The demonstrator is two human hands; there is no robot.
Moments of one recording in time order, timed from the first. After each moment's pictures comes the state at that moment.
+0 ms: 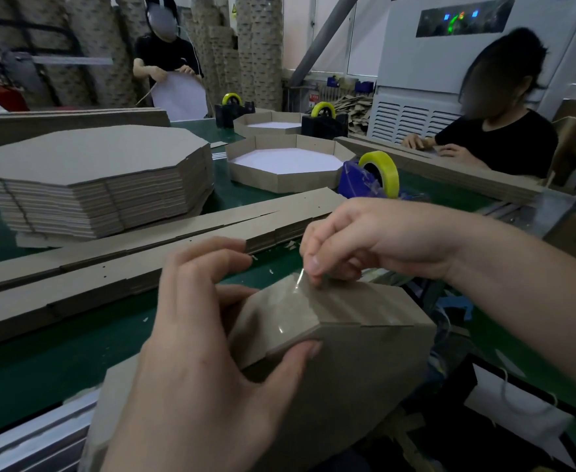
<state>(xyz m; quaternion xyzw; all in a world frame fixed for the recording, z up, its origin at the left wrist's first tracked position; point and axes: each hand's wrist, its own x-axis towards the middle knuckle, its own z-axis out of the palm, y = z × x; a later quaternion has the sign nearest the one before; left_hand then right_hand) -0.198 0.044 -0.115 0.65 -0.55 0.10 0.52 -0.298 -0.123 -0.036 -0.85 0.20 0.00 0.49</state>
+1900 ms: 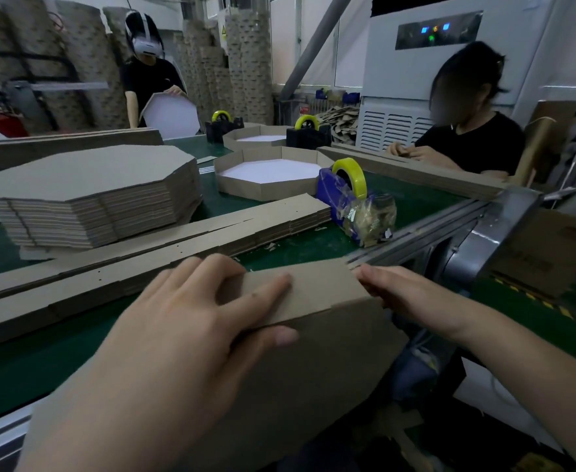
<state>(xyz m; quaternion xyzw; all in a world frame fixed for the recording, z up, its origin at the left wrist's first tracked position) -0.216 0.064 -0.074 0.71 -0.67 0.18 0.14 -0.388 -0.152 -0.127 -0.78 0.19 -0.15 0.57</state>
